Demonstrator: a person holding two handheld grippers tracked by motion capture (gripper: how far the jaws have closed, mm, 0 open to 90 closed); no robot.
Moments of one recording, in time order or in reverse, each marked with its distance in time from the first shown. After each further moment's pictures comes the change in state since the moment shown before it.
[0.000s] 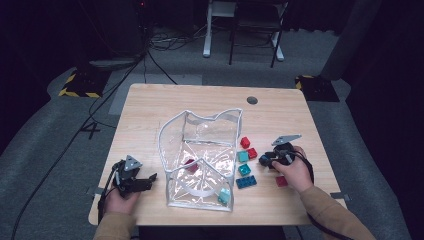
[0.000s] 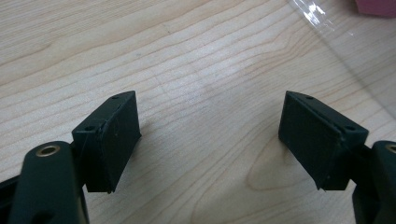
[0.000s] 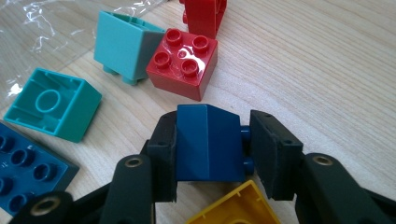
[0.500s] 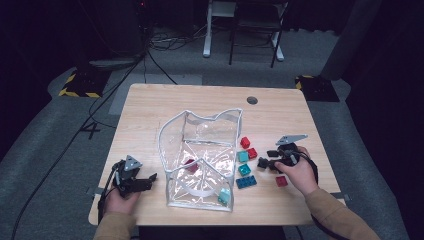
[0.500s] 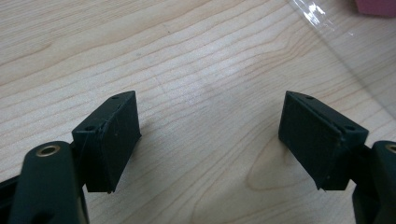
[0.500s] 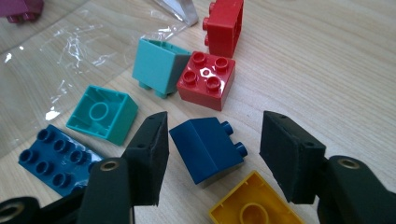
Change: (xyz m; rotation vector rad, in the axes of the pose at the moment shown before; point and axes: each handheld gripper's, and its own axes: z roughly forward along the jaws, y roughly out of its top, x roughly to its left) left arm 0.000 0.000 0.000 0.002 -0.002 -0.001; right arm 0.006 0.001 -0.017 -0.060 0.049 0.020
